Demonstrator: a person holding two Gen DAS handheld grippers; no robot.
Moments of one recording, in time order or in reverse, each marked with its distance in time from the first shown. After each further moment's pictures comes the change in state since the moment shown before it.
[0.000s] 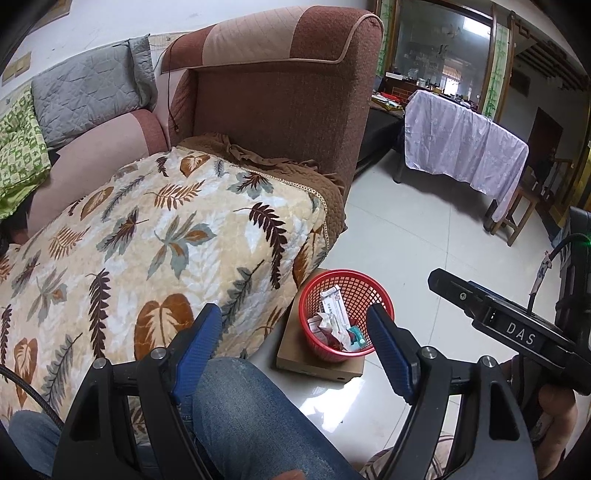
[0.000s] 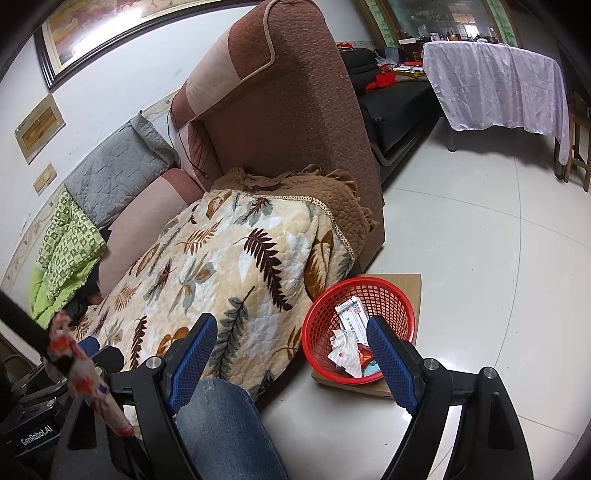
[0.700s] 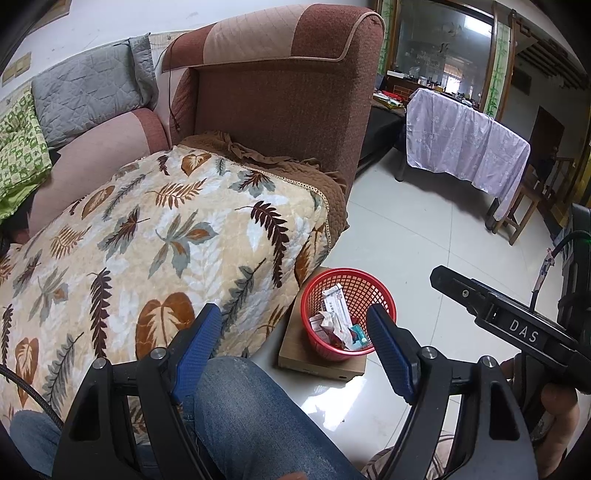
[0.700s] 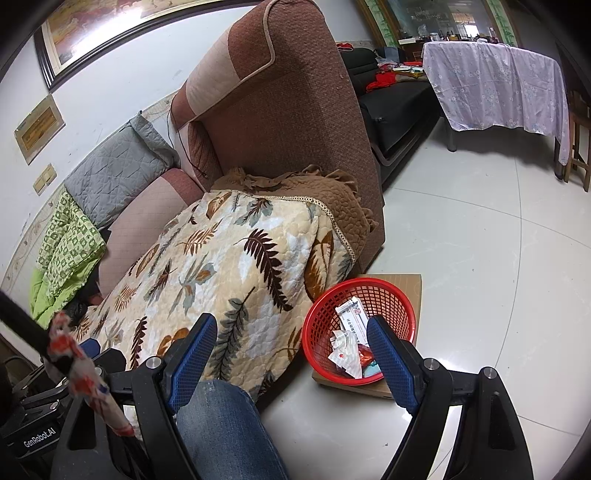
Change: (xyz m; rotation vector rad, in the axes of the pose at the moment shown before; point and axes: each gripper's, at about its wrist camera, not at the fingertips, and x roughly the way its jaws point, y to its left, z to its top) left arm 0.001 0.002 0.000 0.002 0.006 -0.002; right arm 0.001 0.000 0.002 0.001 0.002 0.000
